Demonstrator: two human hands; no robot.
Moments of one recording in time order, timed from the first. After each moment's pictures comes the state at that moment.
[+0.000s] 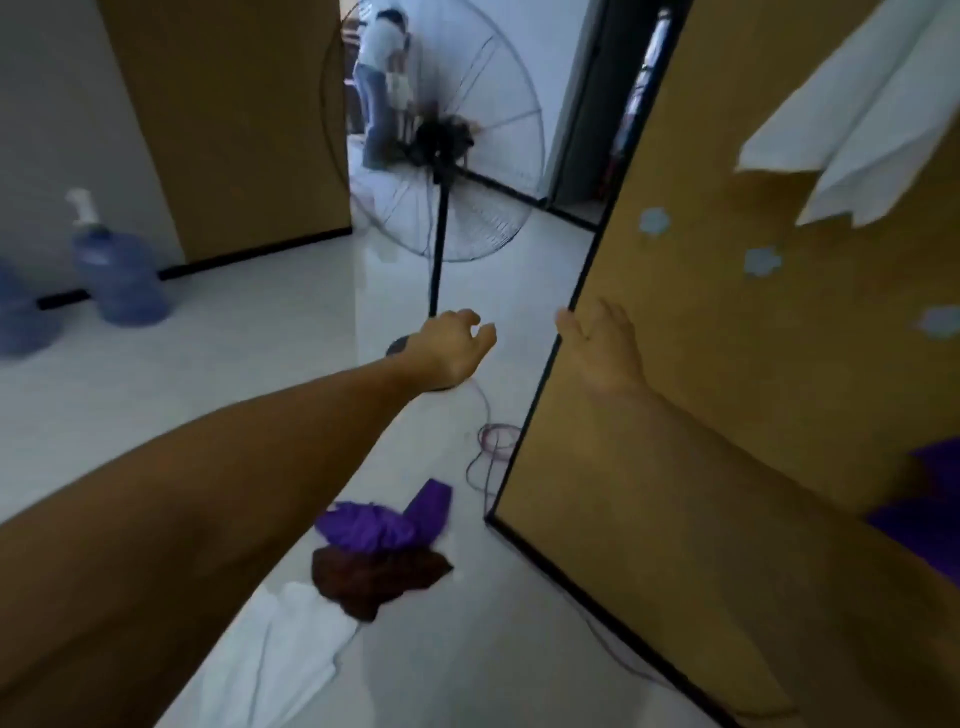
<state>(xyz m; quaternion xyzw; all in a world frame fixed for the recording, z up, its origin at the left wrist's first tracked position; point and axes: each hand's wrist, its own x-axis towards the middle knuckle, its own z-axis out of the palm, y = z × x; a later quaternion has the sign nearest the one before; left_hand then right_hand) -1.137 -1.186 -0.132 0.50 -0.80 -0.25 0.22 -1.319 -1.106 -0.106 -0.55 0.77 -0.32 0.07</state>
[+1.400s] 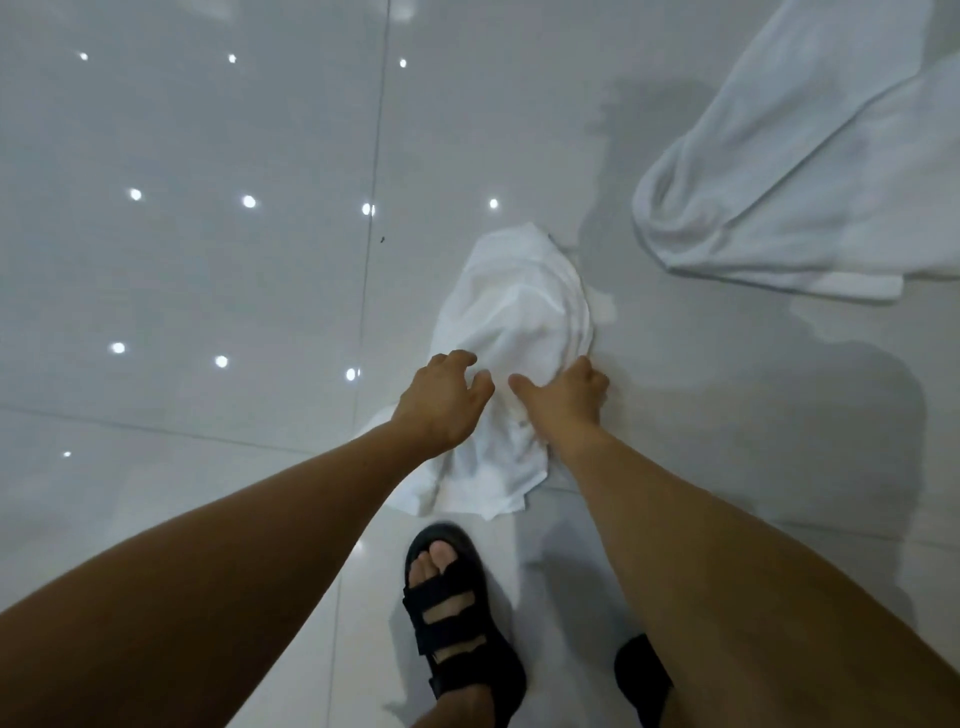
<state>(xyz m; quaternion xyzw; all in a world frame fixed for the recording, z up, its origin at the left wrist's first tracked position) -0.689 -0.719 -1.025 0.86 -0.24 -0.45 0.06 -0.801 -0.807 -1.083 -0.57 0.64 0.19 0.47</state>
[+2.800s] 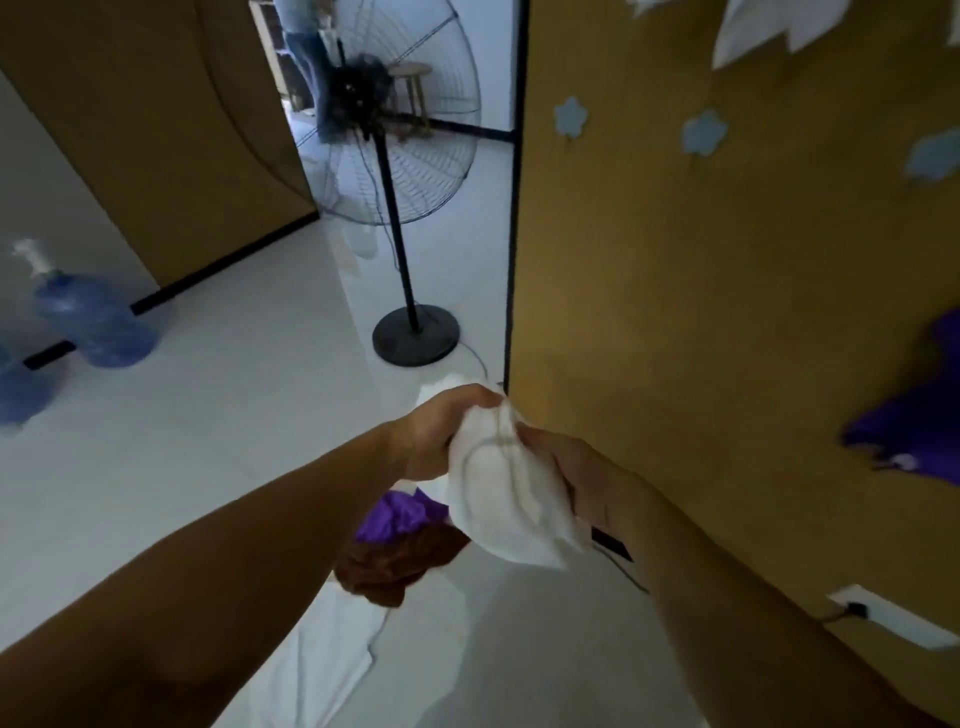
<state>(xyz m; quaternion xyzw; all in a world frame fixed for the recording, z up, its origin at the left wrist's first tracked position) -1.213 -1.106 -0.216 0.45 -0.43 -0.78 0.12 -1.375 -1.024 -0.277 -0.22 0.57 -0.42 0.67</state>
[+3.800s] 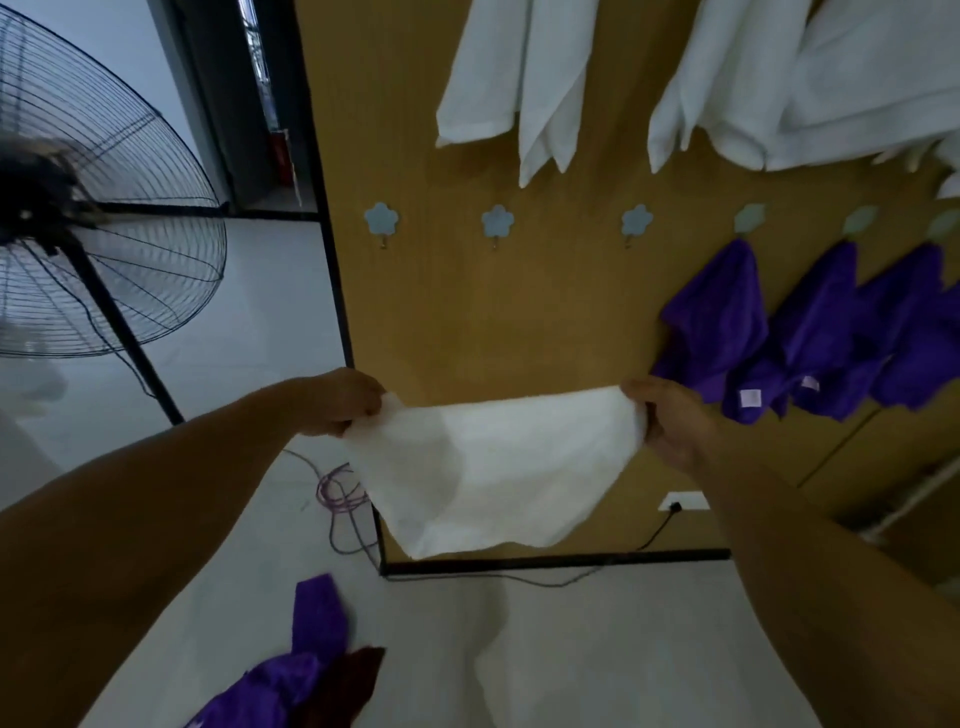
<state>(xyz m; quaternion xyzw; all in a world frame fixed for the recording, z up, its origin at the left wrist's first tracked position) -1.292 -1.305 -0.157 0.33 -0.79 -0.51 -0.06 -1.456 -0.959 -0.146 -0.06 0.66 -0.71 0.24</state>
